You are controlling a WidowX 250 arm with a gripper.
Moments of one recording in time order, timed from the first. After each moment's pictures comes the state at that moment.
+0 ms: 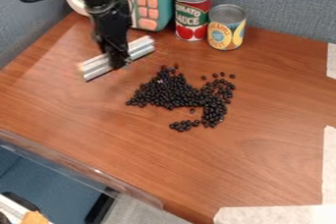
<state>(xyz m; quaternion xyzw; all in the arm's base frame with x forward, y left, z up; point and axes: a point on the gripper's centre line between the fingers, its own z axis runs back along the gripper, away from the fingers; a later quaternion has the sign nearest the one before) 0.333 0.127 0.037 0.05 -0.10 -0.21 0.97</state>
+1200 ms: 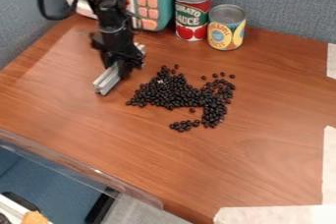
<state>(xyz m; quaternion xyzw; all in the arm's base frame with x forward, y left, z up) 0.360 0.099 -0.006 0.04 -0.11 -0.07 0.99</state>
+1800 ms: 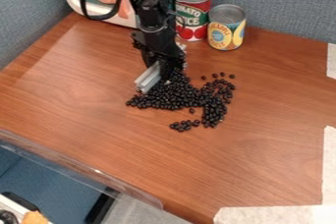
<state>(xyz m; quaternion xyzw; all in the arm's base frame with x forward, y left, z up) 0.380 0.039 -0.007 -0.01 -0.12 -0.10 0.99</state>
